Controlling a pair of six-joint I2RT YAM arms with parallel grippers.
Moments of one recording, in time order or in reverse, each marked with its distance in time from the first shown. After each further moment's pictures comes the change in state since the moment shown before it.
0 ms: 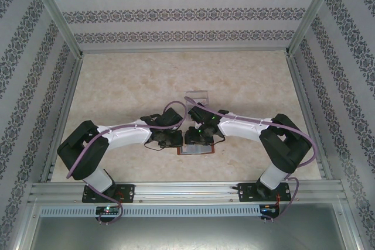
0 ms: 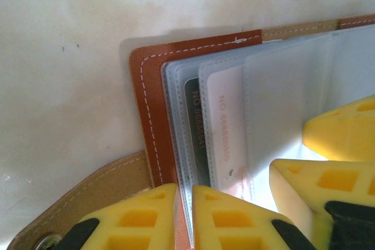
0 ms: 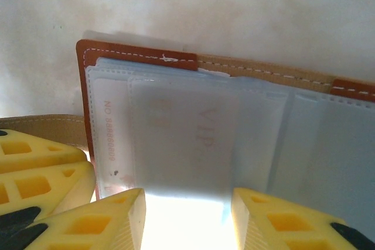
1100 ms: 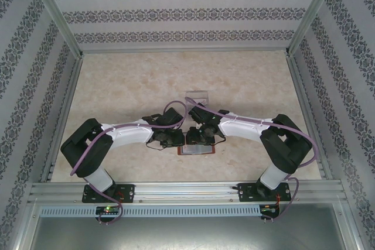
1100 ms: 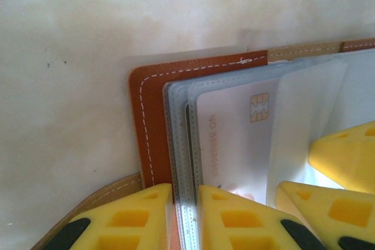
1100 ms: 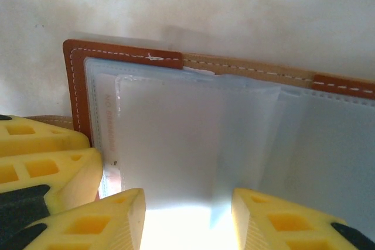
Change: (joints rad) left arm 0.009 0.042 -0.001 0.058 0.012 -0.049; right arm -0.001 -0.006 0.000 -0.026 0.026 -0.002
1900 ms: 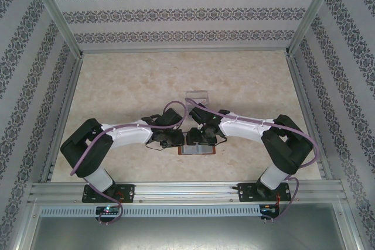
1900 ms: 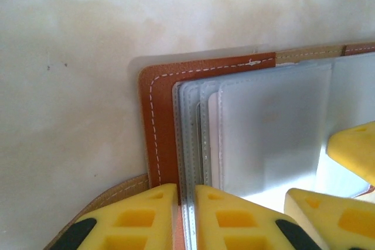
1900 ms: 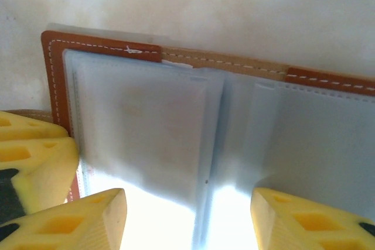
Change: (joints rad) left arm 0.006 -0.010 -0.026 0.032 0.006 -0.004; right arm 0.000 -0.011 0.000 -0.045 0.038 -0.022
